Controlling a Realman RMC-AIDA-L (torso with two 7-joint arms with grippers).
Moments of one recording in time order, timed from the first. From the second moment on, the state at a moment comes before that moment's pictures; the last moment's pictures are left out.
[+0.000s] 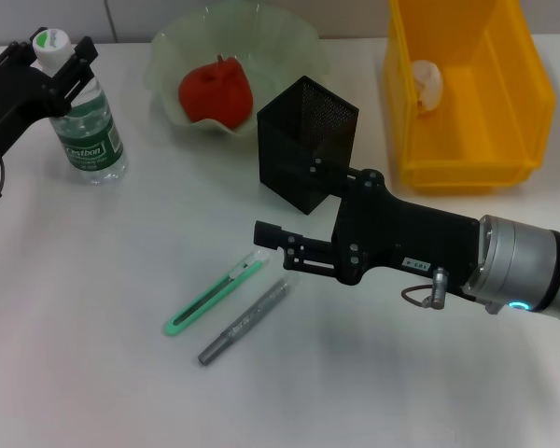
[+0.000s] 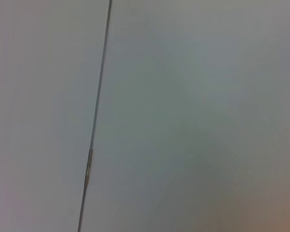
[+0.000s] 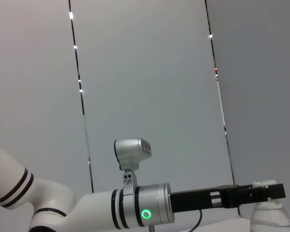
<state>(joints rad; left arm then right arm) -0.53 -2.07 0.38 0.26 1.48 1.24 -0.80 0.42 2.09 -1.62 -0.47 -0.93 -1.43 0.90</state>
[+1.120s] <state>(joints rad) -0.31 -2.03 0.80 0.65 1.50 1.83 -1.16 0.41 2.06 -1.59 -0.48 -0.93 -1.50 0.93</state>
